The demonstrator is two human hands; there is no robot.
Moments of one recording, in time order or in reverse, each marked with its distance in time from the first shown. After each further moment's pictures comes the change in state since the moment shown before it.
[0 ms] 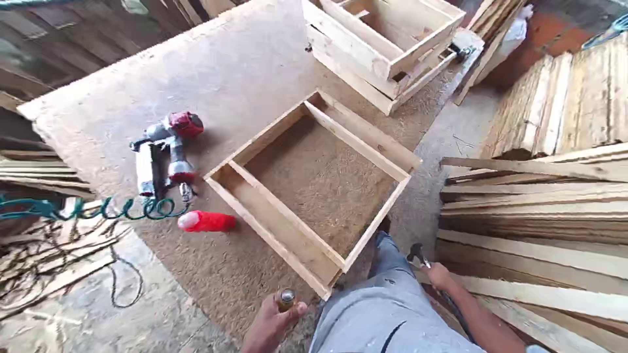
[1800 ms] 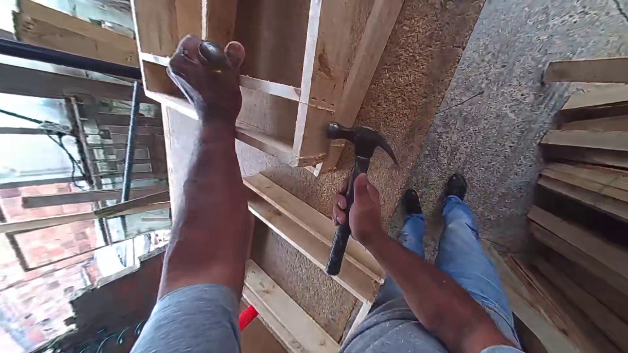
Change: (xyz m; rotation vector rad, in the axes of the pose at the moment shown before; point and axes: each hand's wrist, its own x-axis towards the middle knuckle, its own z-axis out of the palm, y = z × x) left_hand 0.740 0.575 0.386 1.397 0.594 0.760; right_hand 0.169 -0.368 -0.436 2.100 -0.602 -0.777
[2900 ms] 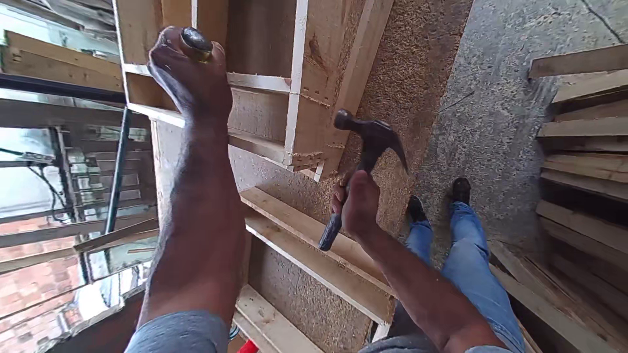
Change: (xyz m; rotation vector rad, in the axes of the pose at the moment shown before) left_hand 0.001 0.000 0.005 0.091 0.041 0.004; right_hand 0.023 0.041 0.001 -0.113 0.122 -0.392
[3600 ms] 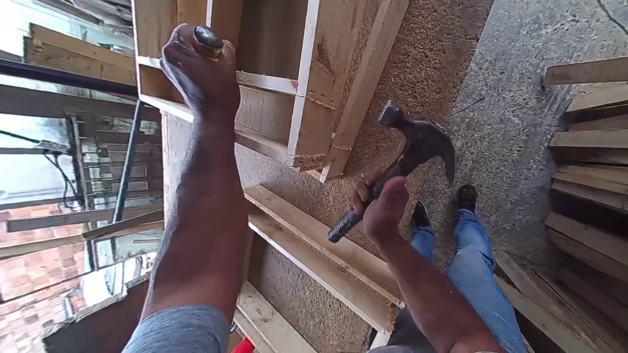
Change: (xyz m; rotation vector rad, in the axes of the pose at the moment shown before) left_hand 0.000 -0.008 0.001 0.004 0.006 -0.019; right_hand 0.009 0.001 -0.014 0.044 -0.054 -0.115
